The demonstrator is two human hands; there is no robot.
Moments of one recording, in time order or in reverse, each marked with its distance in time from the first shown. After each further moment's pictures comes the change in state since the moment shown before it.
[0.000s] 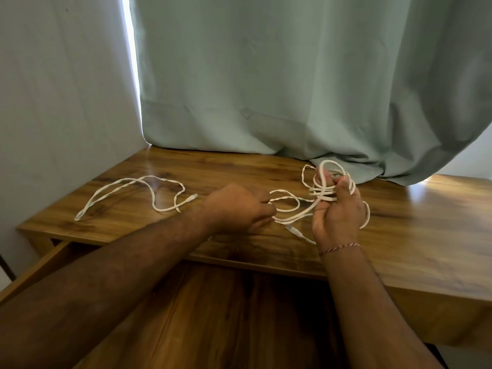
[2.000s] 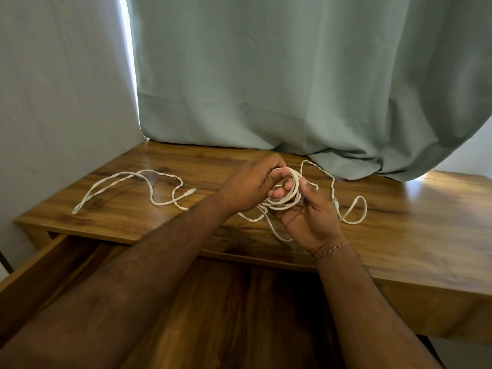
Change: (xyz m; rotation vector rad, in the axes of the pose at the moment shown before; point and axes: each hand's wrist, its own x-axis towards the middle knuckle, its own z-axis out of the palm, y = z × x) left_hand 0.033 0.009 -0.016 -0.716 0.371 -0.483; right_hand -0.014 0.015 -0.011 -0.146 -0.714 0.536
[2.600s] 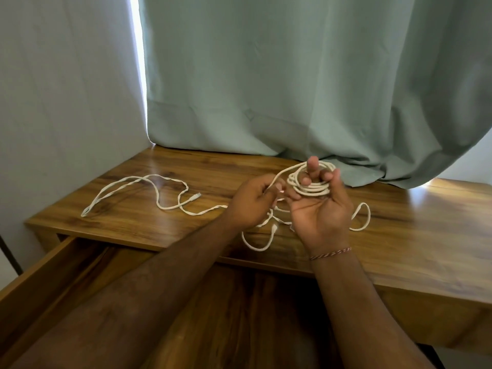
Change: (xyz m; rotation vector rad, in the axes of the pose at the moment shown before) left_hand -0.020 -0.011 0.030 -0.386 0.088 -0.240; right_hand 0.004 -0.014 0.032 0.287 0.175 -0.326
